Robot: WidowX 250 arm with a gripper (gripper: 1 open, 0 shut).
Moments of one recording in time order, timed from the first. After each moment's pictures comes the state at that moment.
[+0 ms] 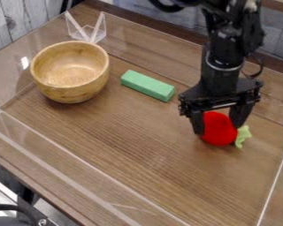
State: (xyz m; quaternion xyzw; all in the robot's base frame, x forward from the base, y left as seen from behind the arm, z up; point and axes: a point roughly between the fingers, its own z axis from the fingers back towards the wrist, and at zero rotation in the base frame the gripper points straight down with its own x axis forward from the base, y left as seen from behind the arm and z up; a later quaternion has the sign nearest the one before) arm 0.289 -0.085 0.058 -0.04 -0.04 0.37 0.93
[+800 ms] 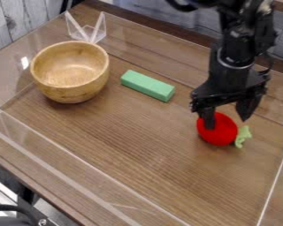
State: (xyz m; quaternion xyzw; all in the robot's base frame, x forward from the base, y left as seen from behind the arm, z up) arm 0.305 -0.093 0.061 -0.03 -0.06 0.40 0.91
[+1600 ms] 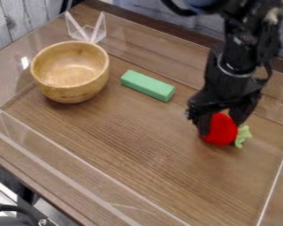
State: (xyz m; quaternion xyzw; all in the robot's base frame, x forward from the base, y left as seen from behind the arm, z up) arm 0.291 -0.082 0.065 -0.01 -0.07 0.45 0.89
